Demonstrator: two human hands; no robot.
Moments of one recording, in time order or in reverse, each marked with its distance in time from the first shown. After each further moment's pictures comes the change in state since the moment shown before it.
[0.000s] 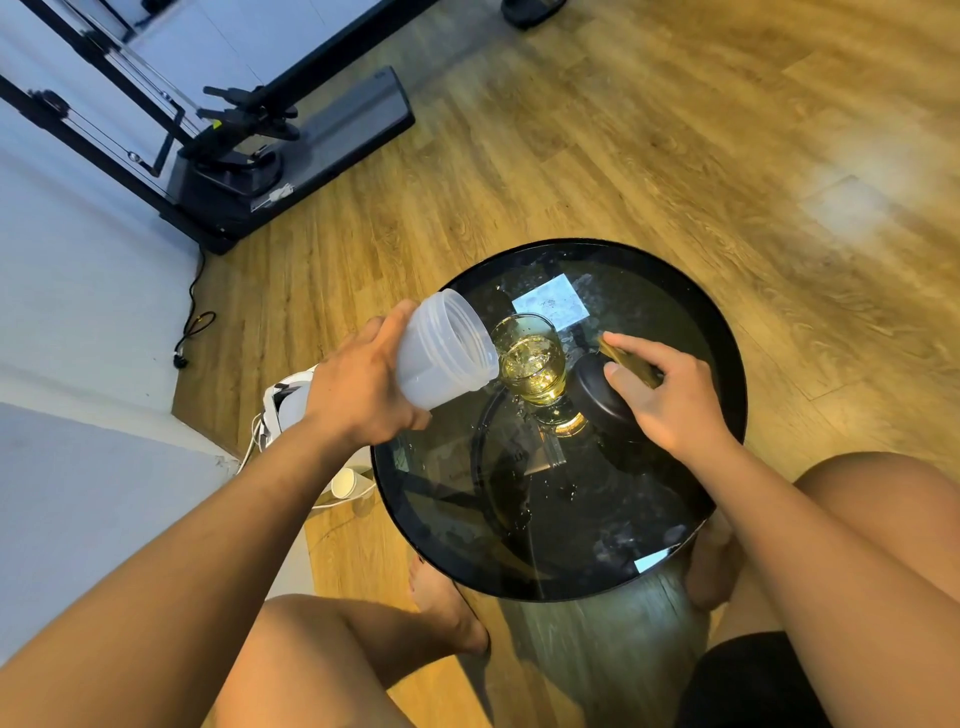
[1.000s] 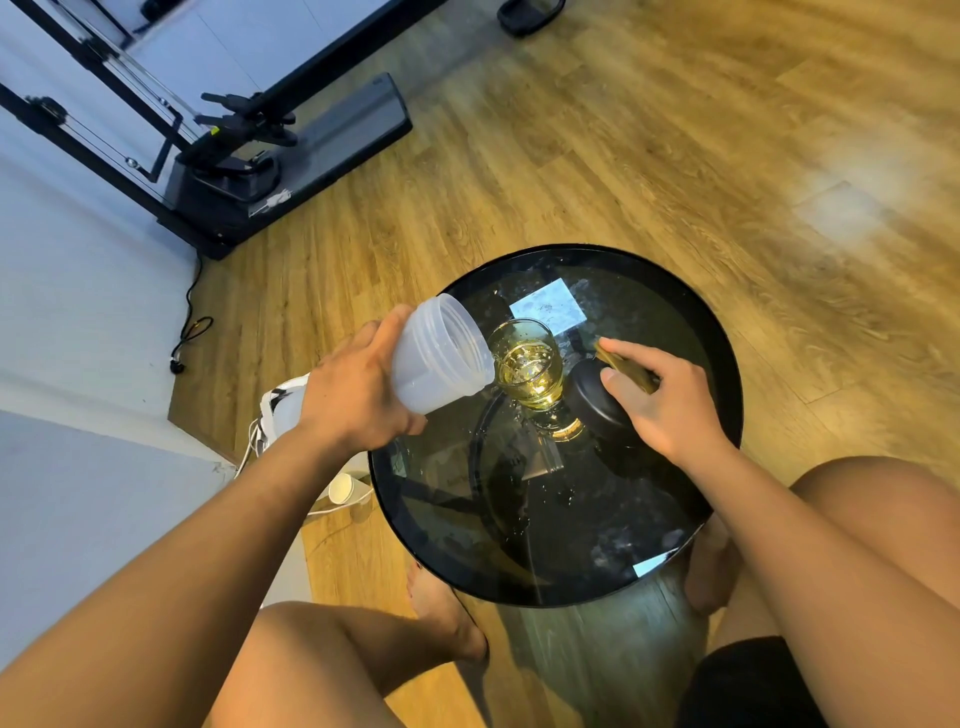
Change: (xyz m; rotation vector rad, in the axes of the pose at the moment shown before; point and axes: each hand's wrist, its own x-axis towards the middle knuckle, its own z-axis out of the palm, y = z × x) left_hand 0.000 -0.002 -0.001 0.024 0.019 0.002; right_hand -0.001 -0.002 0.000 -0.006 -0.011 0.007
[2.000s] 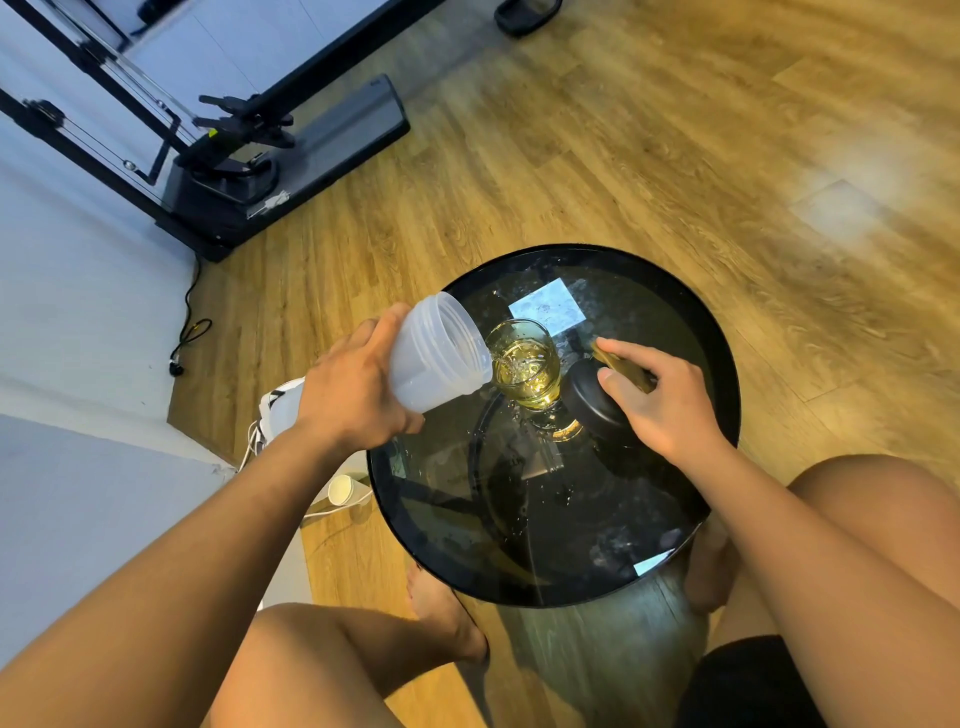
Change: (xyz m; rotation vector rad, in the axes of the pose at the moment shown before) left_hand 0.002 0.001 -0.001 0.016 0.009 -0.005; right_hand 0.000 0.000 0.000 -0.005 0.003 -0.003
